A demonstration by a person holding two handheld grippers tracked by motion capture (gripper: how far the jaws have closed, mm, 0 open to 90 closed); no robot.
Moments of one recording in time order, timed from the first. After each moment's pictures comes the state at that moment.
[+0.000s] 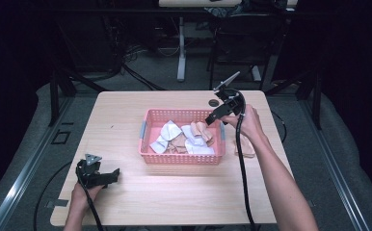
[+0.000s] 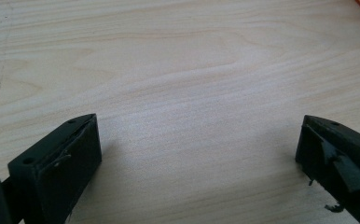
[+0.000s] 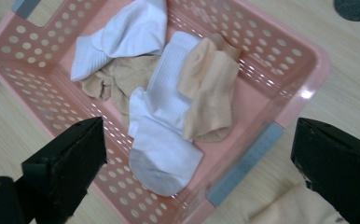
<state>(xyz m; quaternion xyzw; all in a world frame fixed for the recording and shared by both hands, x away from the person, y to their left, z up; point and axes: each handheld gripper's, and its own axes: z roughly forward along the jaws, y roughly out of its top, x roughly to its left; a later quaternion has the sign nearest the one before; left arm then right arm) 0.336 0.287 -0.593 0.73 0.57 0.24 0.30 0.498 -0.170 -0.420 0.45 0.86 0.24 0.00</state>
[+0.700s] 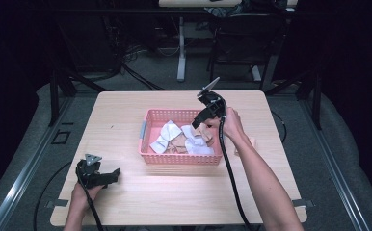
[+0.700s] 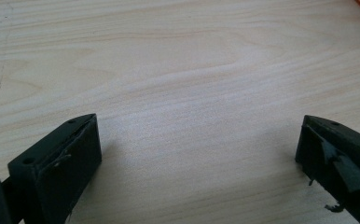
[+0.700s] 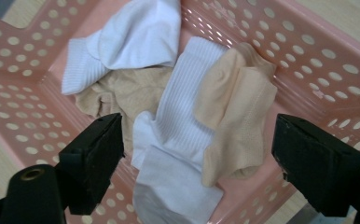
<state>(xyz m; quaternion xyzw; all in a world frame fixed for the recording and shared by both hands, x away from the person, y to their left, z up) 0.336 0.287 -0.593 0.73 0.57 0.24 0.30 0.521 -0.125 -0.458 0.44 0.87 0.21 -0.01</state>
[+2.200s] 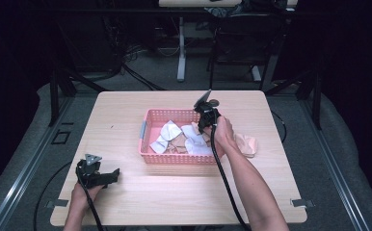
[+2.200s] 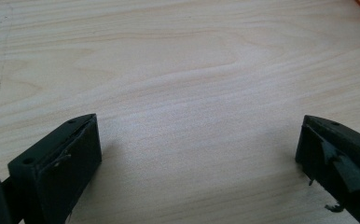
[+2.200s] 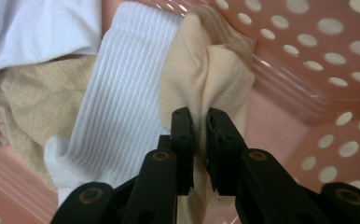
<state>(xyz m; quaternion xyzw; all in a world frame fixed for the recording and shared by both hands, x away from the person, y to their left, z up) 0.336 0.287 -0.593 0.73 0.57 0.24 0.30 0.538 -0.111 -0.519 0.49 0.86 0.13 0.02</state>
